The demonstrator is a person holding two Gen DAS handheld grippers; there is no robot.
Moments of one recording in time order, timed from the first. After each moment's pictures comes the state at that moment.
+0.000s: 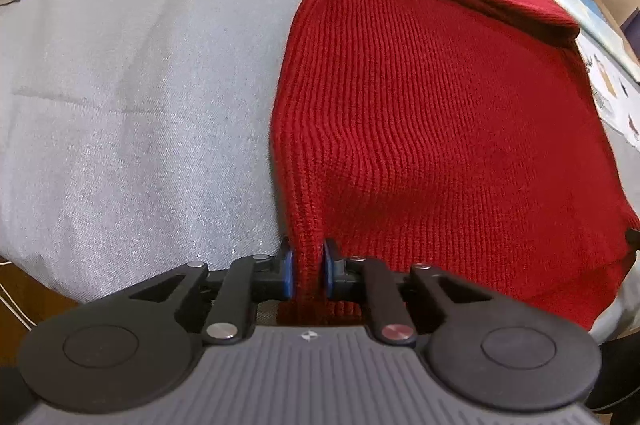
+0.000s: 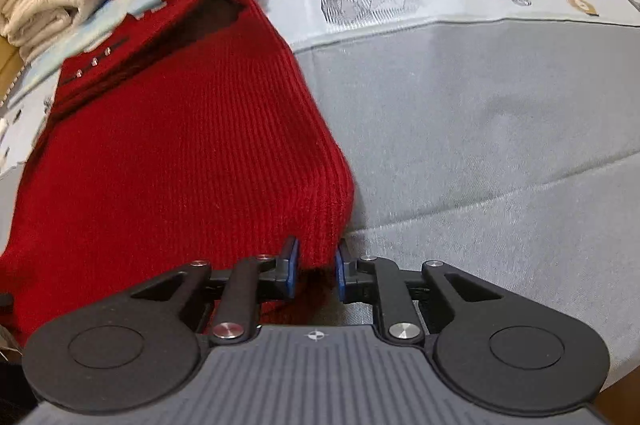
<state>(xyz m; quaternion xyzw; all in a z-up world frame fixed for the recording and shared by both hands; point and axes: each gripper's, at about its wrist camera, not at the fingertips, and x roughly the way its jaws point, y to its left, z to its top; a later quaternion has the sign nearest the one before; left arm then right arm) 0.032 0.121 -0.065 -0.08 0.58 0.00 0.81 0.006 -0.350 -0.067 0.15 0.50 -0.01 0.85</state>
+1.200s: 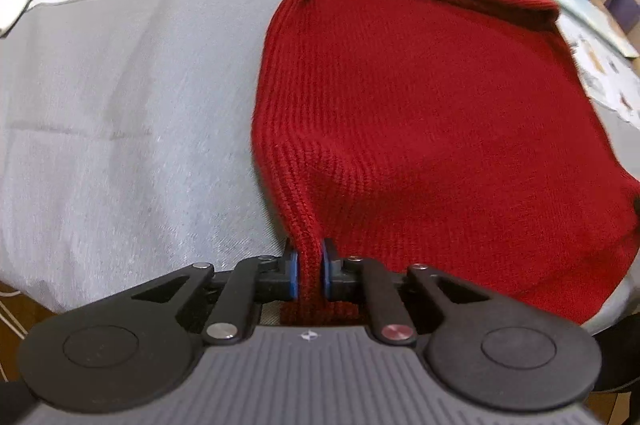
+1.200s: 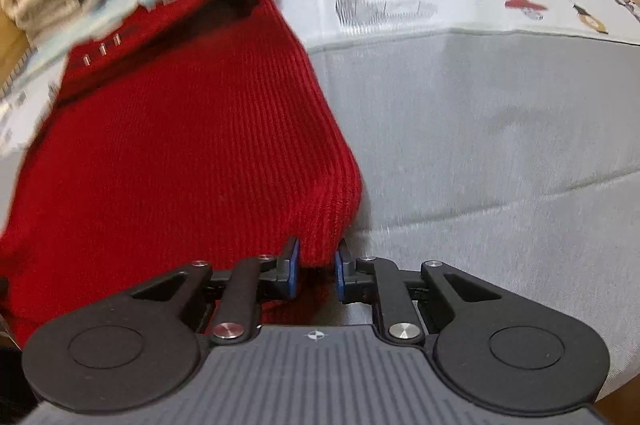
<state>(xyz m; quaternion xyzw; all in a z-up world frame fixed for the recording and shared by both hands) 0.031 0.105 -0.056 -0.05 0.55 -0.02 0.83 0.002 -0.343 -0.049 0.15 0.46 0.00 0.87</state>
